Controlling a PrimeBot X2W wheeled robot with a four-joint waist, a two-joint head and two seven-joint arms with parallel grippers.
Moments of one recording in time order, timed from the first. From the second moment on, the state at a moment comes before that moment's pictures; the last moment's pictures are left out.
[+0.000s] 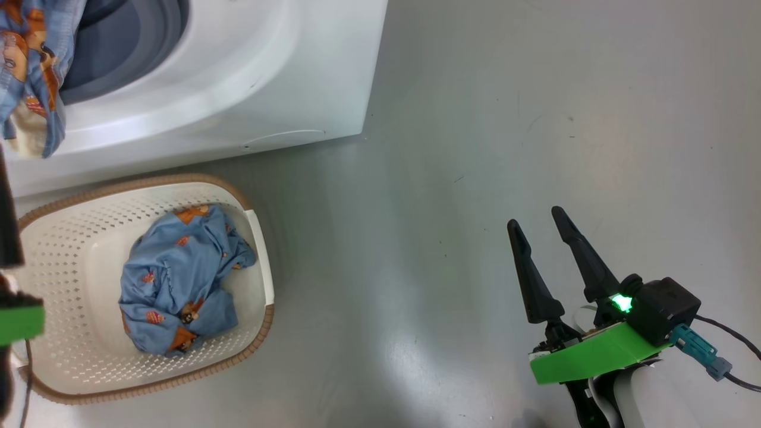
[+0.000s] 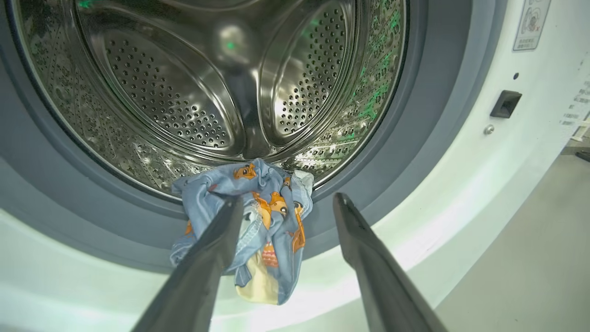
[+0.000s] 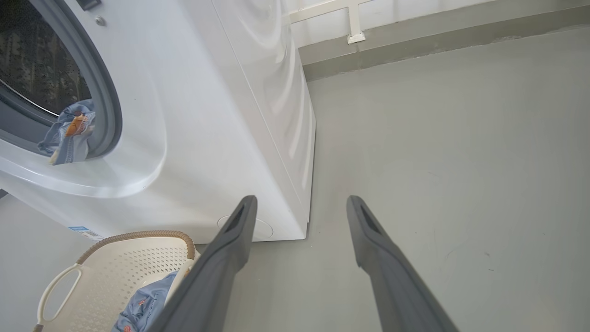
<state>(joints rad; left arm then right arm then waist) -0.30 0.44 0.02 0.00 -0.56 -0.14 -0.26 -0.18 -0.05 0.15 0.03 0.28 0.12 -0.26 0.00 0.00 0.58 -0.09</state>
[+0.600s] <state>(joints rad) -0.10 0.38 0.10 0.00 -0.52 -0.14 -0.26 -0.19 -0.05 0.15 0.03 0.28 0.12 -0.26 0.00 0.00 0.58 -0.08</state>
